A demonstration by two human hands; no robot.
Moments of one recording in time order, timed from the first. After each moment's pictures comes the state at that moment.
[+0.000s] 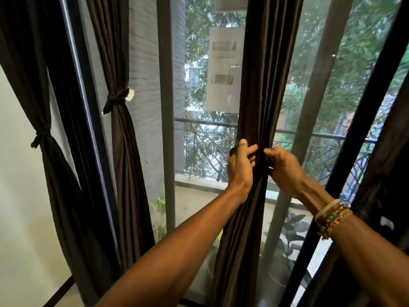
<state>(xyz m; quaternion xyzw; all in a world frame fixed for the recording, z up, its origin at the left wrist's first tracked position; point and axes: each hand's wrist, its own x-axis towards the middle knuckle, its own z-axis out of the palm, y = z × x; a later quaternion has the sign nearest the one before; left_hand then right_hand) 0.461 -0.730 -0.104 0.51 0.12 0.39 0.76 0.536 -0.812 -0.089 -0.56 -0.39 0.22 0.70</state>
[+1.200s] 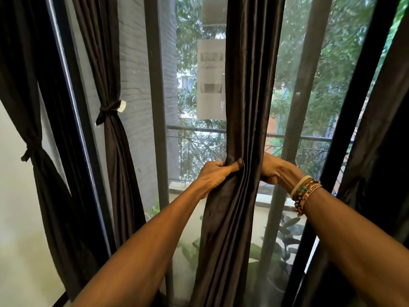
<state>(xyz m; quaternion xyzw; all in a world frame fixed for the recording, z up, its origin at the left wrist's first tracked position) 0.444 -0.665 -0.109 0.78 0.20 0.22 0.55 0.540 -0.797 -0.061 -0.68 -0.40 0.26 0.55</state>
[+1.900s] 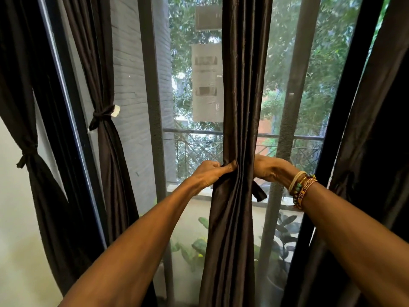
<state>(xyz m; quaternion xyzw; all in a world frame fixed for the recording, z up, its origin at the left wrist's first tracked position) 0.437 -0.654 -0.101 0.83 0.16 0.19 0.50 0.520 -0.808 -0.046 -0.78 -0.45 0.21 0.38</state>
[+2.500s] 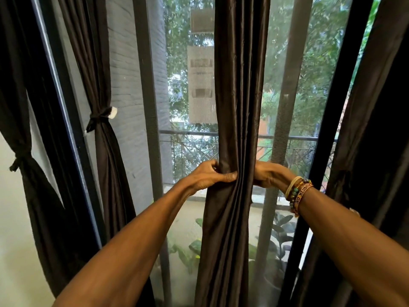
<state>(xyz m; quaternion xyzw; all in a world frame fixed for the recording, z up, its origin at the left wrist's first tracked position) 0.431 -0.651 -0.099 0.83 0.11 0.16 0.52 0.521 -0.808 -0.061 -0.72 -0.40 0.30 0.47</state>
